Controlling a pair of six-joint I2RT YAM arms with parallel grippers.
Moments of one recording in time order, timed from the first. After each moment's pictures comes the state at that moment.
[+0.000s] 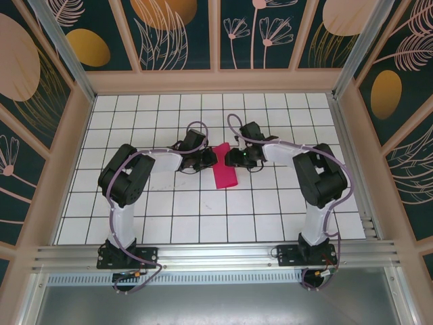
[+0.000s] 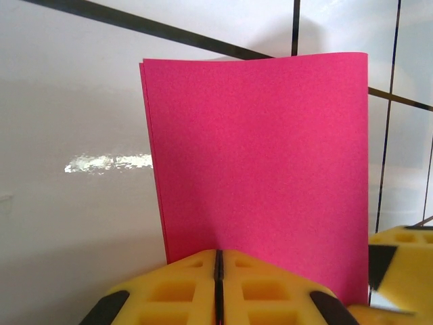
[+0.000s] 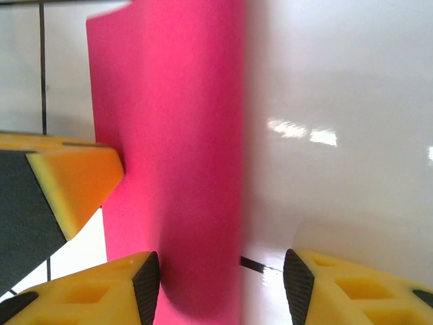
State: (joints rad) left arm -0.57 2.01 1.10 0.03 0.30 -0.86; right arm 0.50 1.87 1.13 -0.34 -0.32 0.45
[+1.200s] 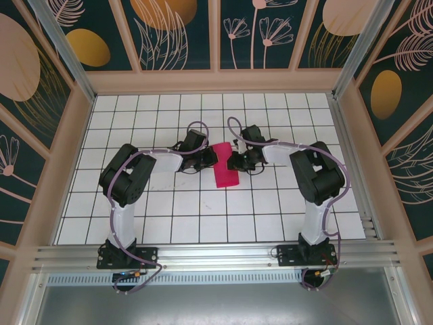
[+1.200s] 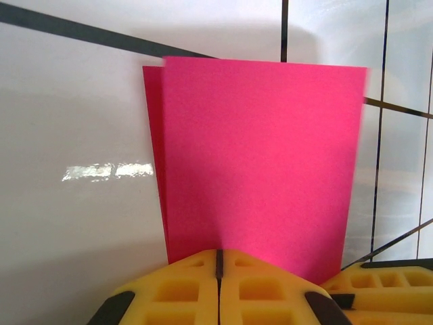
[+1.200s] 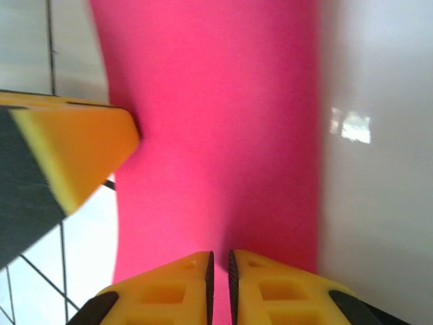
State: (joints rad) left arm -0.57 2.02 1.09 0.08 0.29 -0.85; right arm 0.49 1.92 1.10 -0.29 -0.45 0.44
